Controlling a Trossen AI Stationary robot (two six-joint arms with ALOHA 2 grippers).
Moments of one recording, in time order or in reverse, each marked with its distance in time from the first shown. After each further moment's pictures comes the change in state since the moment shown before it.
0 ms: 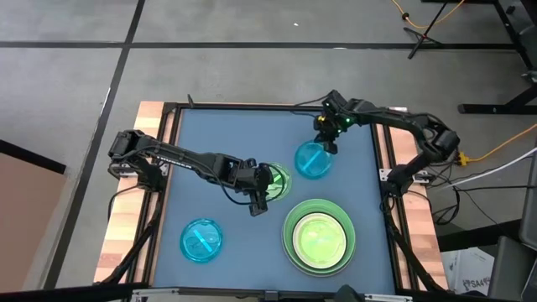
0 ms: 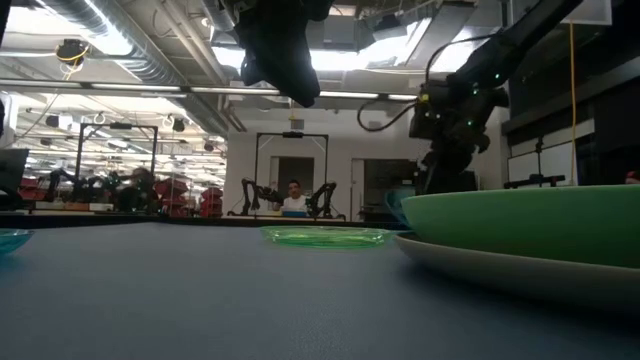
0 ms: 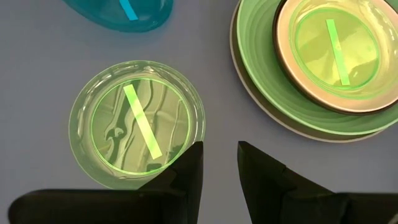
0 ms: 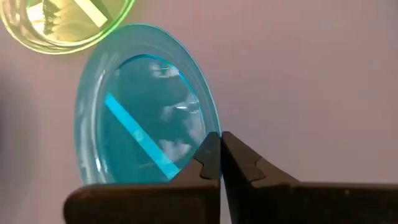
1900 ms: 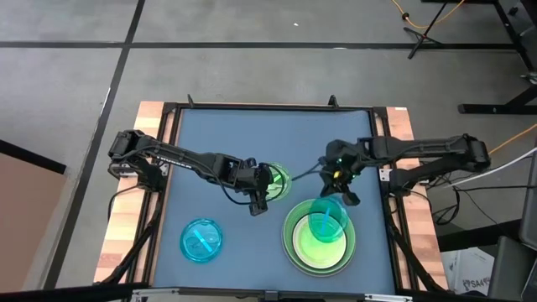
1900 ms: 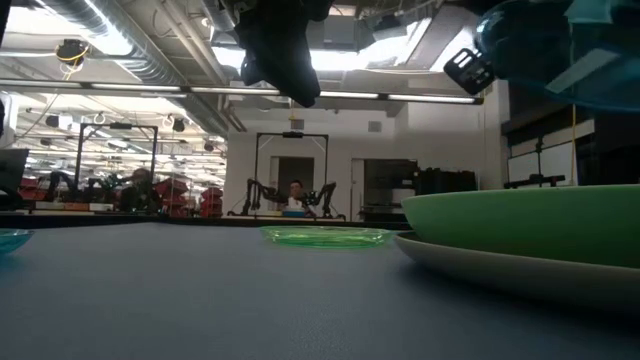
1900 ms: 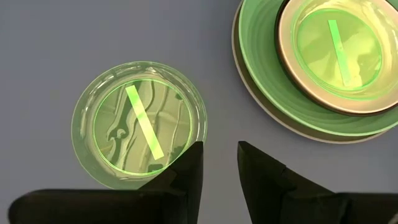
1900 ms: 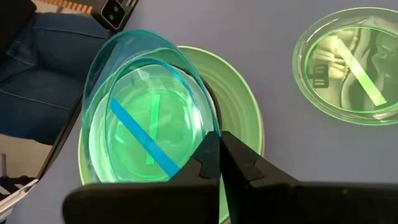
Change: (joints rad) left arm 0.000 0.000 0.000 0.000 -0.008 0.001; right arm 0.708 -0.371 0.002 -0.170 -0.052 0.402
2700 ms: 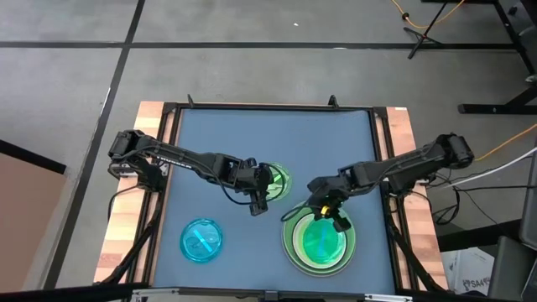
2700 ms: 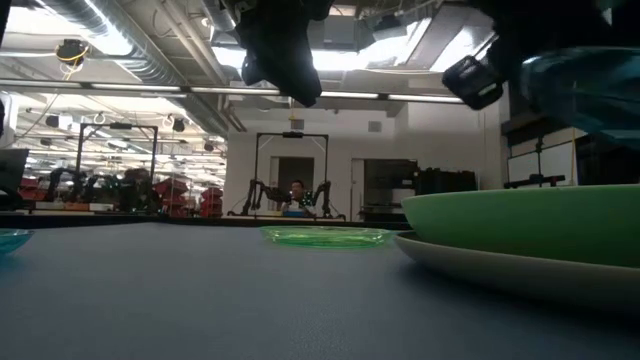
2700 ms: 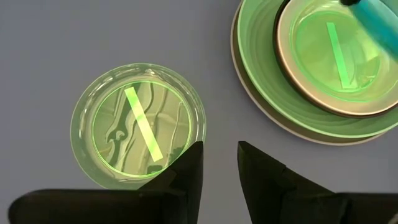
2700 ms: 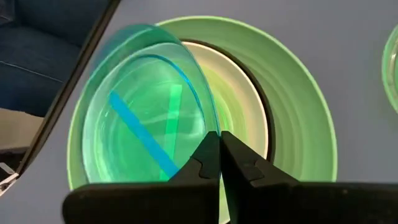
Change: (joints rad) left arm 0.000 0.000 0.000 0.007 0.000 0.000; right arm 0.277 0.210 0.000 0.142 0.148 0.108
